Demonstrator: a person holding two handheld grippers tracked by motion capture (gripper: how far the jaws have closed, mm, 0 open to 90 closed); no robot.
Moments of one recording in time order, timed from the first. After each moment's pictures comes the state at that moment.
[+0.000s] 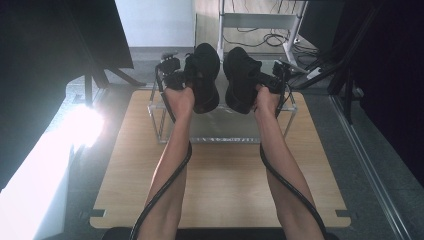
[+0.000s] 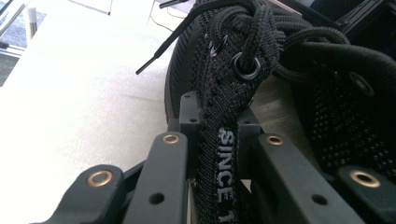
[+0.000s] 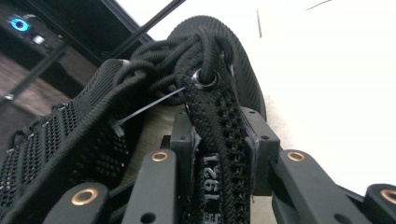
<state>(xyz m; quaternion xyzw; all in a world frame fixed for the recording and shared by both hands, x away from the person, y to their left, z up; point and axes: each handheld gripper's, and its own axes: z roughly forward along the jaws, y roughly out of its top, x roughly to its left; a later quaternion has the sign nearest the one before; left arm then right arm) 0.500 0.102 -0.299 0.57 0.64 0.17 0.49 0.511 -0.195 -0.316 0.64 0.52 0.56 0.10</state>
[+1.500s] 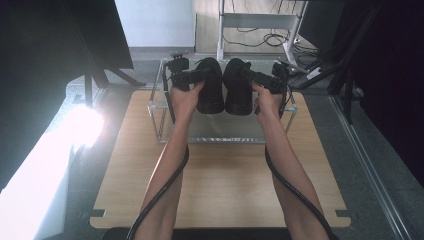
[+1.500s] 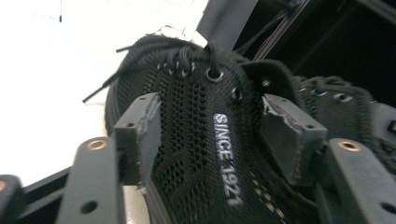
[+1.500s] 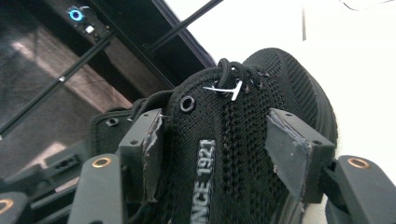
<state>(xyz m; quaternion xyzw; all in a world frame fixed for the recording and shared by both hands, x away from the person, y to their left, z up) 0.494 0.088 -0.296 0.62 0.57 0.14 0.52 0.506 -0.195 -0.314 0.57 0.55 0.61 0.07</state>
